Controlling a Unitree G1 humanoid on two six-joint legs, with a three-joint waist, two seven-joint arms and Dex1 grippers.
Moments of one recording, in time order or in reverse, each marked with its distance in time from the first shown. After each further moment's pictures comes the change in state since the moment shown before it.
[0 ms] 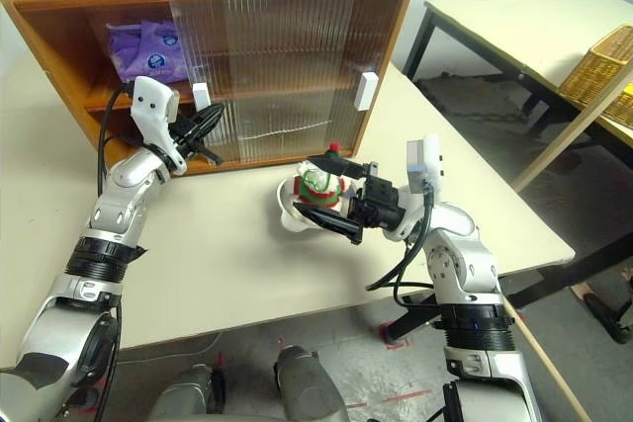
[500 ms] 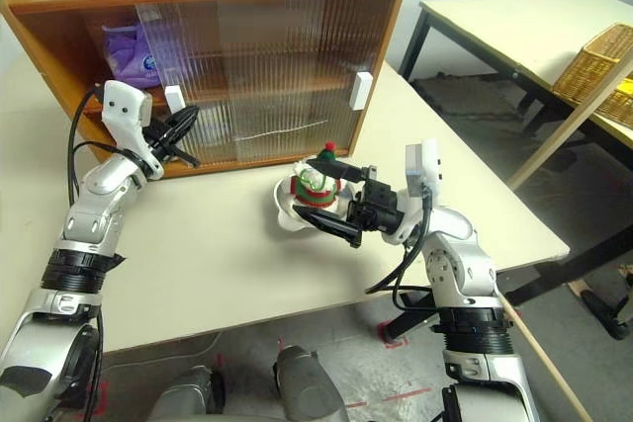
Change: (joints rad) left arm 0.078 0.081 0.051 -0.105 -0.012 0.064 0.034; right arm 0.014 0.009 0.001 0.000 0.000 0.000 0.002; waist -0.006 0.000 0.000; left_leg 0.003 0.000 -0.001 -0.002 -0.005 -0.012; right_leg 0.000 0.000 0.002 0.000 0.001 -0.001
